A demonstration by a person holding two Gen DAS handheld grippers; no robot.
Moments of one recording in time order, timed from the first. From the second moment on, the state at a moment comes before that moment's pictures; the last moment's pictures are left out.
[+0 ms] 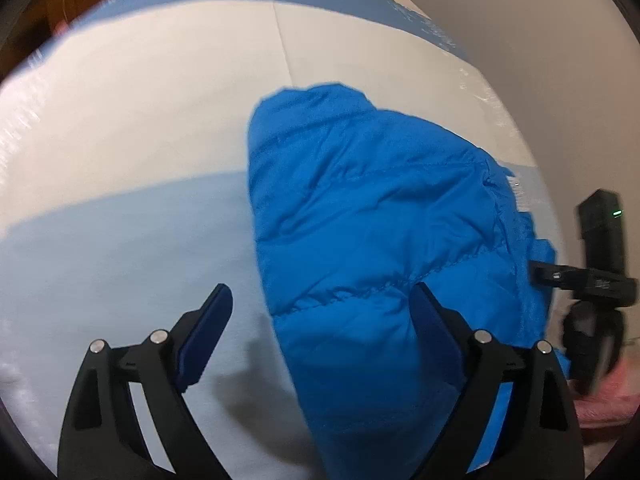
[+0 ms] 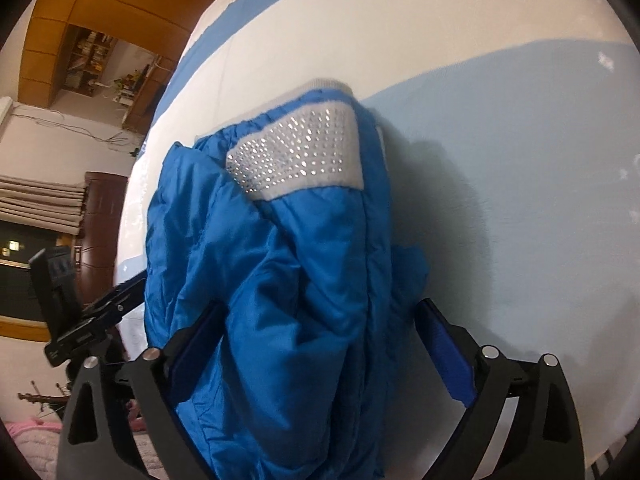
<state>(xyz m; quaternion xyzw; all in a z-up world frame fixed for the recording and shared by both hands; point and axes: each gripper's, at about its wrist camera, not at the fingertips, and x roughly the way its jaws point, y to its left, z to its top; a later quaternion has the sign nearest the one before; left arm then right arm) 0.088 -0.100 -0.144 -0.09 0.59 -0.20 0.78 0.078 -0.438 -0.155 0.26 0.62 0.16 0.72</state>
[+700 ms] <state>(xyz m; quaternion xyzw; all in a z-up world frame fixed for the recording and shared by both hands) 0.101 -0.088 -0.202 -0.29 0.59 -0.35 0.67 0.069 -0.440 -0.189 0.37 0.58 0.23 0.69</state>
